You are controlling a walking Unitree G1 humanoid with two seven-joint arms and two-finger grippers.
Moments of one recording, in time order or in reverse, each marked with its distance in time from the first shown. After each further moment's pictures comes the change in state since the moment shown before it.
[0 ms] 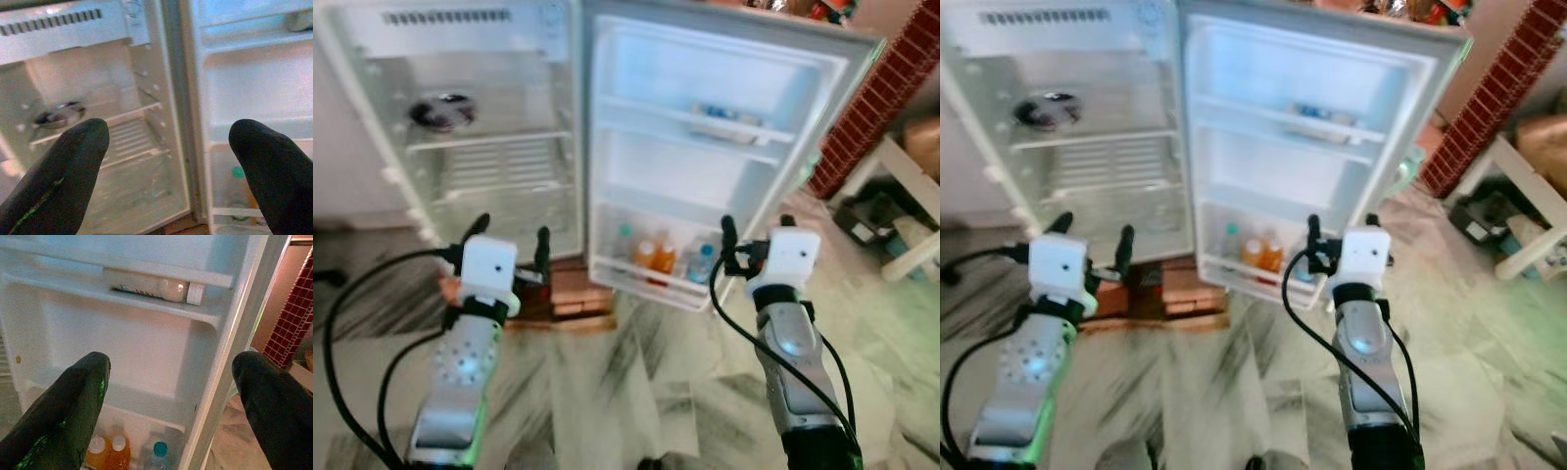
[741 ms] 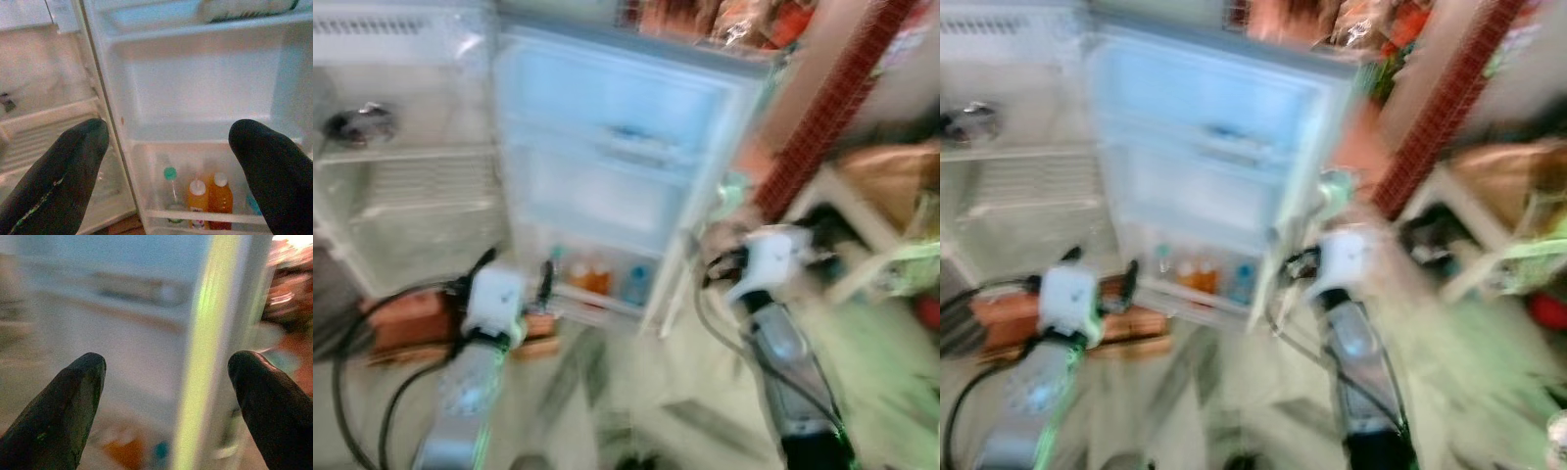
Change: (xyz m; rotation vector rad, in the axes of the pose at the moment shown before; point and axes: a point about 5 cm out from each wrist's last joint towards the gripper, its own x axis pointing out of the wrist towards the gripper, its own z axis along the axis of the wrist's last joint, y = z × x) left arm -0.019 -0.002 -0.022 0.001 0.079 -0.001; right arm -0.012 0.034 -0.003 0.206 0.069 0.380
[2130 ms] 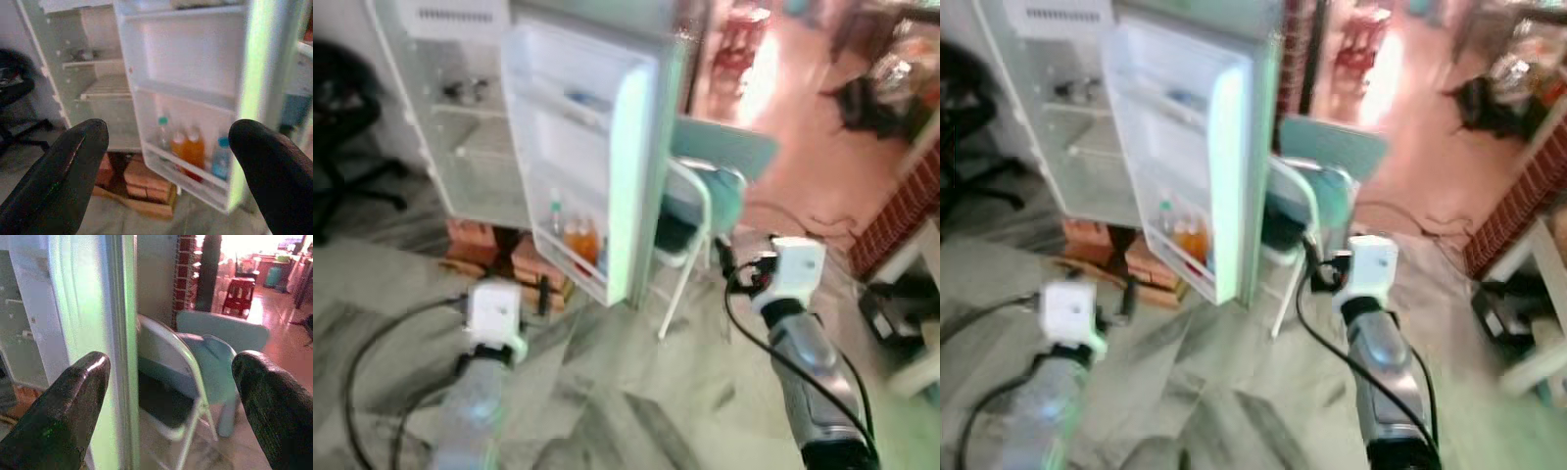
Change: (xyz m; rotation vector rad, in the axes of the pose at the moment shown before) left arm -0.004 0.004 -0.017 -0.074 0.062 0.082; right arm -0.008 -0.039 0.004 -0.074 -0.003 -0.247
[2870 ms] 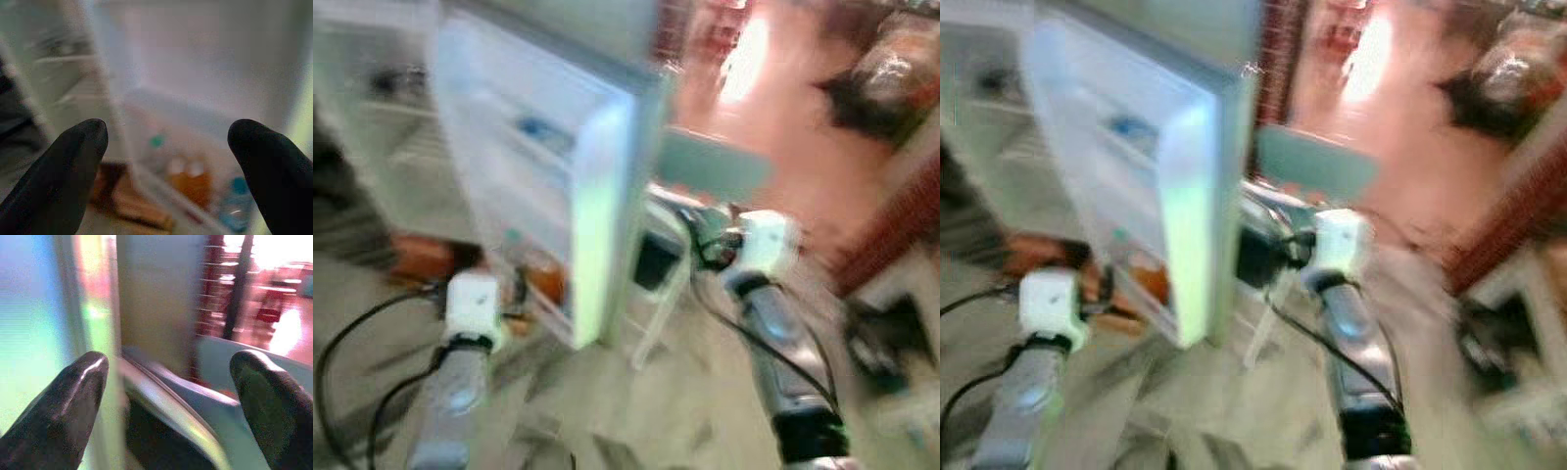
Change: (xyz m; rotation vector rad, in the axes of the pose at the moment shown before) left arm -0.002 0.012 -0.011 0.028 0.049 0.054; right arm 0.023 0.033 0.015 0.017 -0.054 0.151
